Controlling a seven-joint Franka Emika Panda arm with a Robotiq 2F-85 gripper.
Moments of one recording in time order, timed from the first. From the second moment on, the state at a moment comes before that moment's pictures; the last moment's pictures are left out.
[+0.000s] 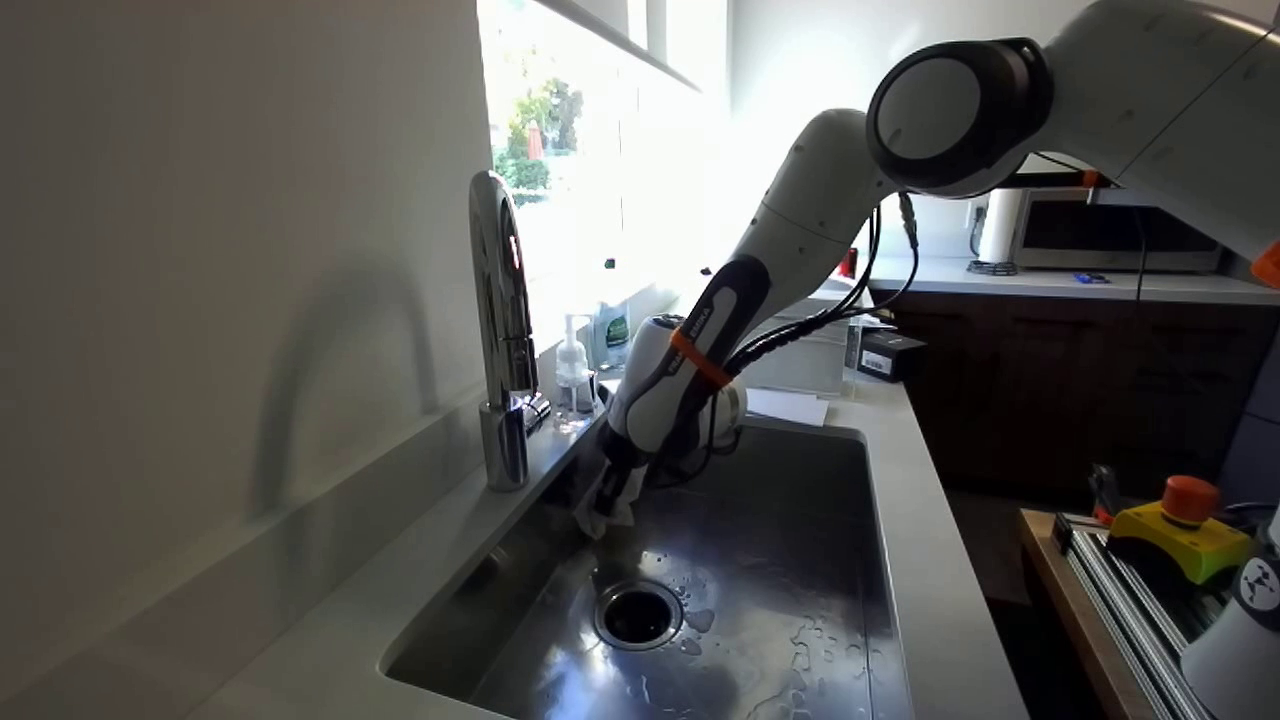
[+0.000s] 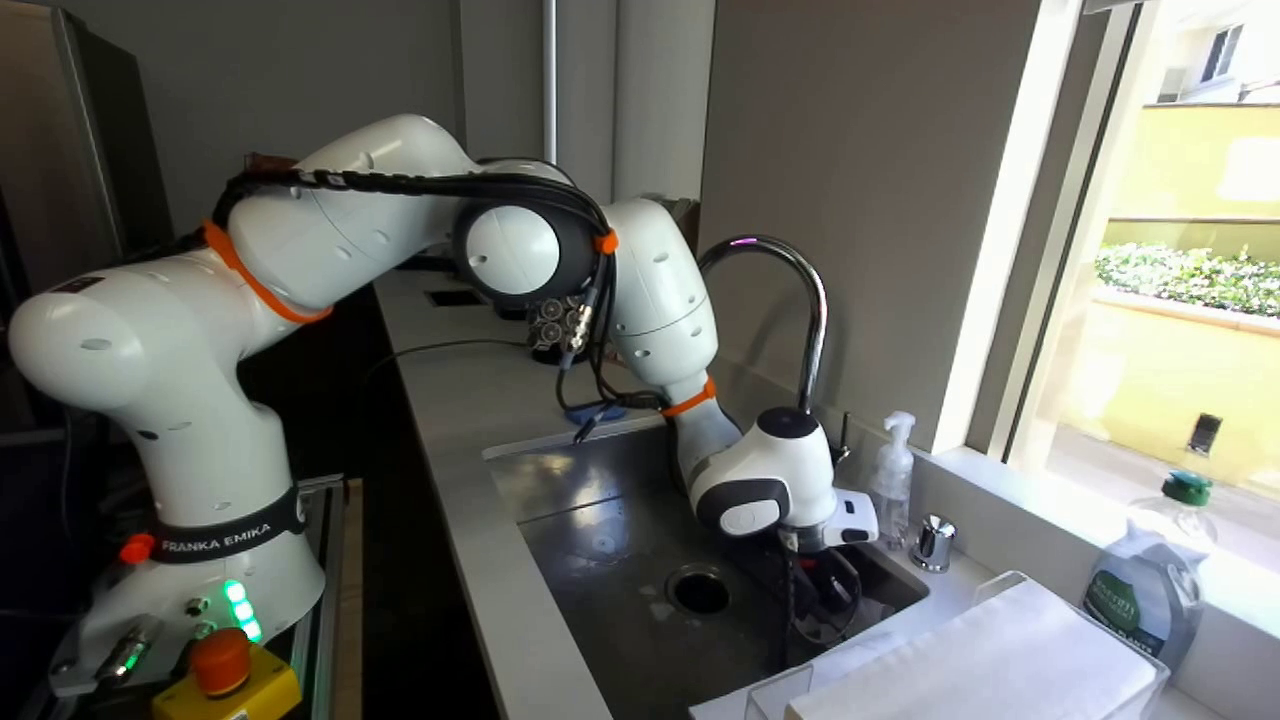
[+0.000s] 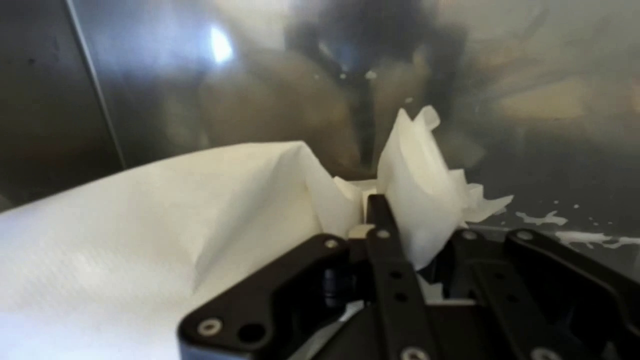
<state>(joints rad) -0.42 0.99 0.13 -1.71 -0.05 3.04 -0.45</state>
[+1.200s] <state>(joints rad) -0.43 1.04 0.28 -1.71 -0.05 3.03 -0.45</state>
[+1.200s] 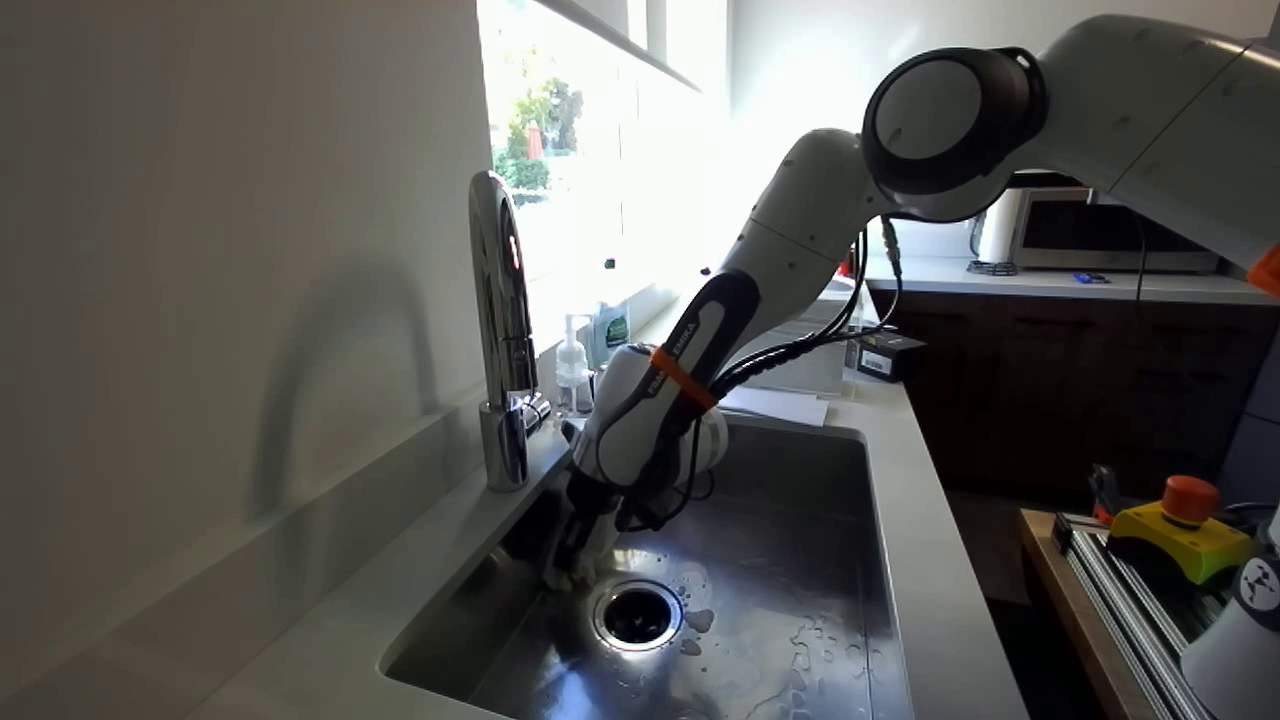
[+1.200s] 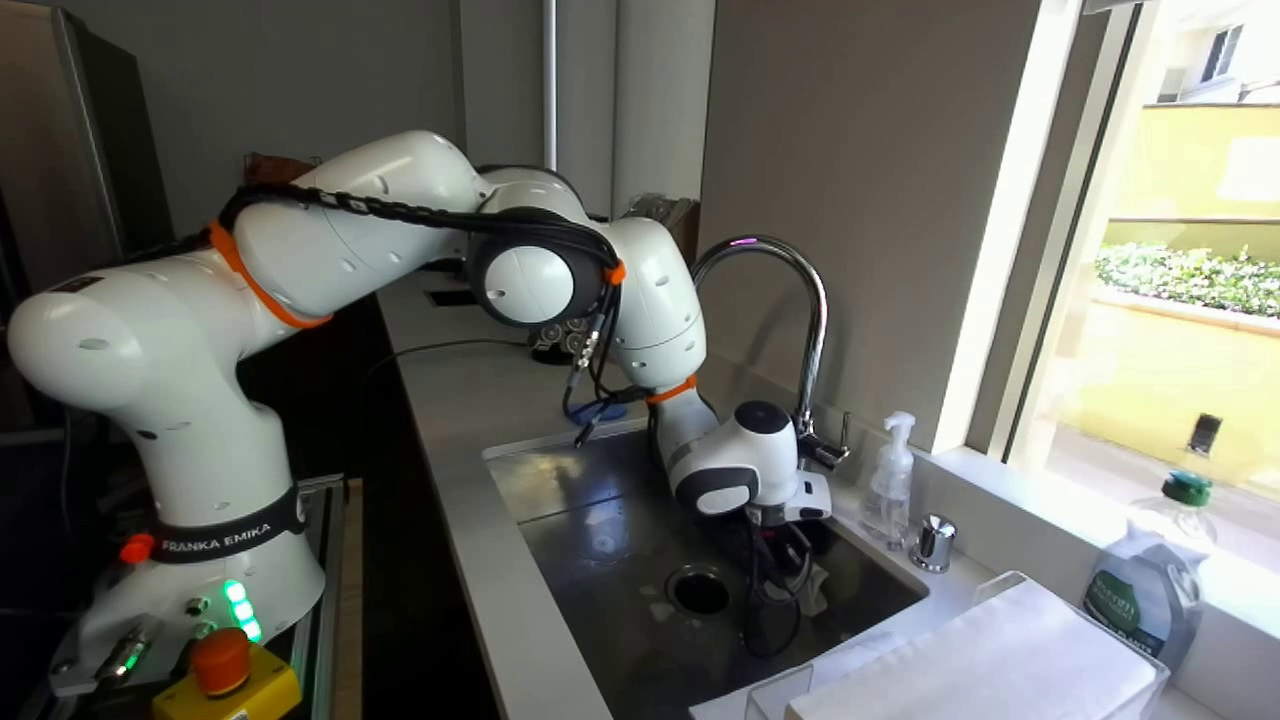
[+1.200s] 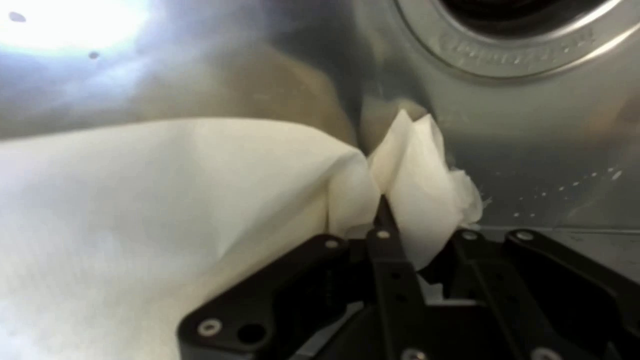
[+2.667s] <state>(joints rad) -0.47 1.05 0.26 -1.68 -0.06 3.00 -0.45</state>
